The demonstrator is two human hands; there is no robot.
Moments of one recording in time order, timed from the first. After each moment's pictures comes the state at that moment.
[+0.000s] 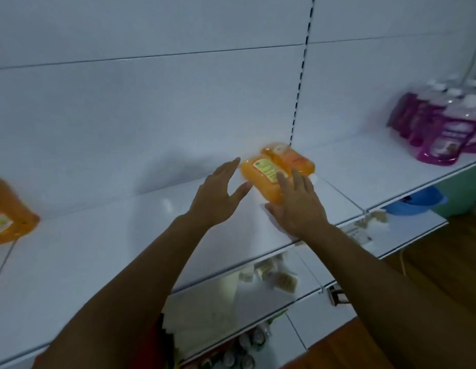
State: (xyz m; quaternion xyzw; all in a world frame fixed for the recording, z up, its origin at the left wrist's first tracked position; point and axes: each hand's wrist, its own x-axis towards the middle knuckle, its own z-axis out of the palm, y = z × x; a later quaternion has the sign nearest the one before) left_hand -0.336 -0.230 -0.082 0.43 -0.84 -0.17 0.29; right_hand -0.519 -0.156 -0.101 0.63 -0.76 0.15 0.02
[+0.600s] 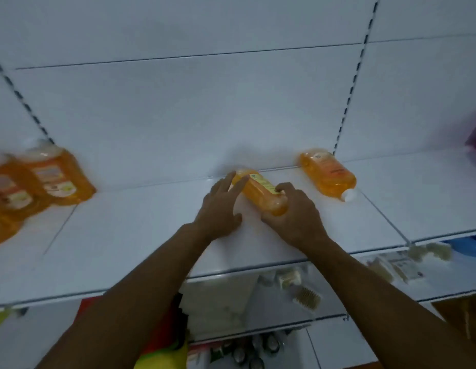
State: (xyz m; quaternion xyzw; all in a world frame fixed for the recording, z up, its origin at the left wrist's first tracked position) left_hand -0.306 -0.234 -0.112 0.53 -0.83 -0.07 0.16; right_hand -0.493 -0.173 -0.096 0.67 -0.65 0.33 -0.15
